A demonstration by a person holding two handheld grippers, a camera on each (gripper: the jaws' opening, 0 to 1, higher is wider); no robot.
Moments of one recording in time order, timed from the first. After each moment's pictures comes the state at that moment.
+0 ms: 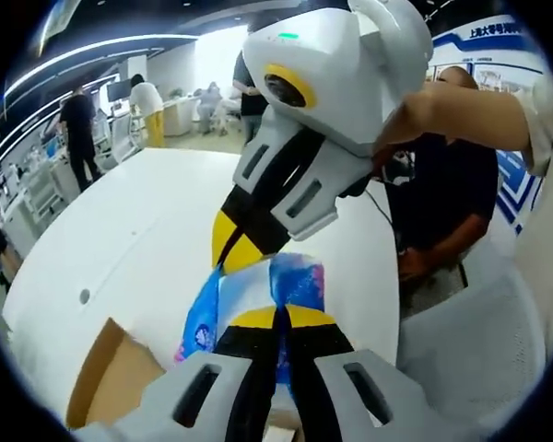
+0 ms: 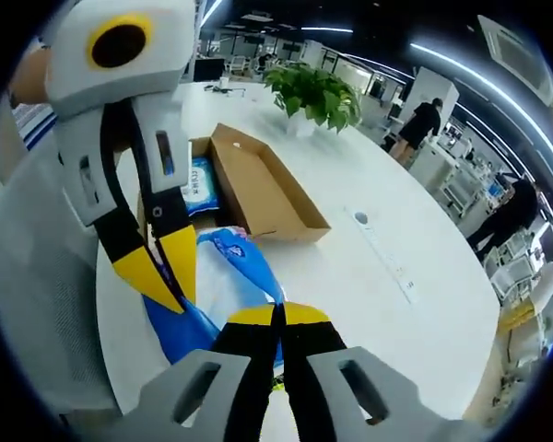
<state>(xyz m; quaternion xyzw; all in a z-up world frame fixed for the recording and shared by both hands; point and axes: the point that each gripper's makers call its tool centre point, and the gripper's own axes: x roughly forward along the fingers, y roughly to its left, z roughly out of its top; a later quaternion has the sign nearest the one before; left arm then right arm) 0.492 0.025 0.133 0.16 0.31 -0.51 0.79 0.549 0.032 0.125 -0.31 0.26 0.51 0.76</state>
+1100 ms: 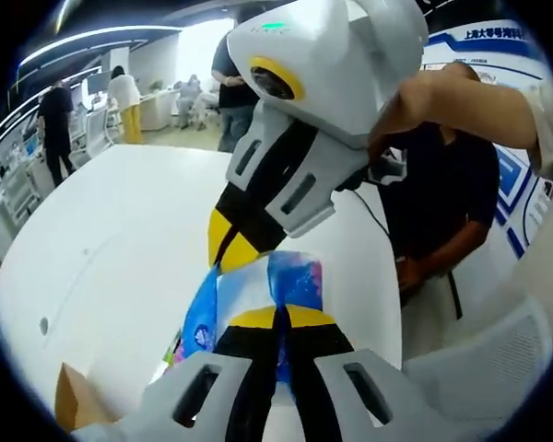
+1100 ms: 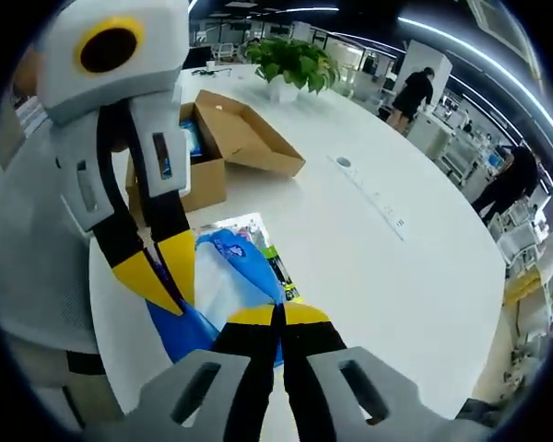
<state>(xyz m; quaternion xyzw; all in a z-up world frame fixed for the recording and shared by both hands) 0.507 -0.071 0.094 0.15 0.33 -0.55 0.75 0.566 -0.068 0.082 -0.30 0.31 0.49 0.76</state>
